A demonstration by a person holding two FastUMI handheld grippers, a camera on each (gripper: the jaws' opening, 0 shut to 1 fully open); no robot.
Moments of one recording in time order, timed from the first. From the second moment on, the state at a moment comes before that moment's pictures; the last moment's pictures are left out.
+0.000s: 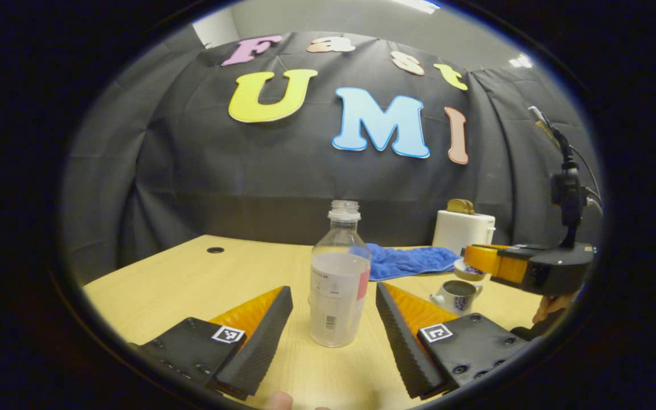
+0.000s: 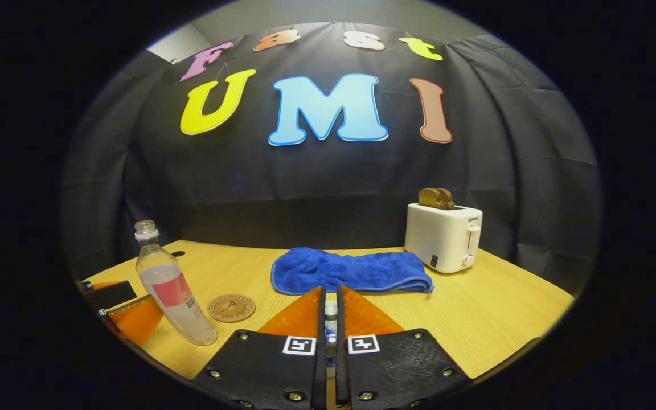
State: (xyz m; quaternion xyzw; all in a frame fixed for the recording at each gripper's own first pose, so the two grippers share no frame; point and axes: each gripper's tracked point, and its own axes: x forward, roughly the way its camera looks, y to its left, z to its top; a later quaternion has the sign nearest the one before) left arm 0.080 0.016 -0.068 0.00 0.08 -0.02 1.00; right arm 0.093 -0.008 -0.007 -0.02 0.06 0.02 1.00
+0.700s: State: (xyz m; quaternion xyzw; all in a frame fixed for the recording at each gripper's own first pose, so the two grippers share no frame) left arm 0.117 0.015 -0.089 0.05 0.11 -0.01 0.99; right arm 0.089 -0.084 0.005 -0.02 0.03 -0.04 1.00
